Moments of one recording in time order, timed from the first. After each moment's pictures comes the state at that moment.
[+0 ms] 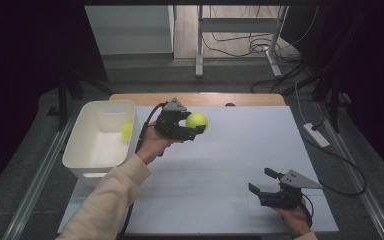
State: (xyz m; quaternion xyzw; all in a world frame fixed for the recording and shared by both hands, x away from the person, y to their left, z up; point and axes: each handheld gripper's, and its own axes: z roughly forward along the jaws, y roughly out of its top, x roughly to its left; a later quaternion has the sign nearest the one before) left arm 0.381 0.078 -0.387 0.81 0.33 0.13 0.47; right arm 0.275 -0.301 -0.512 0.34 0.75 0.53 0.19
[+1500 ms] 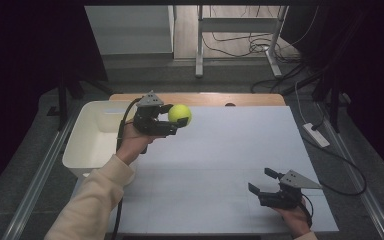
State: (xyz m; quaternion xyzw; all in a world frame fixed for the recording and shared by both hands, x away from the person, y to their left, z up) left arm 0.364 0.125 -0.363 0.78 0.34 0.16 0.50; right arm 0.274 -0.300 -0.511 0.34 0.76 0.53 0.19
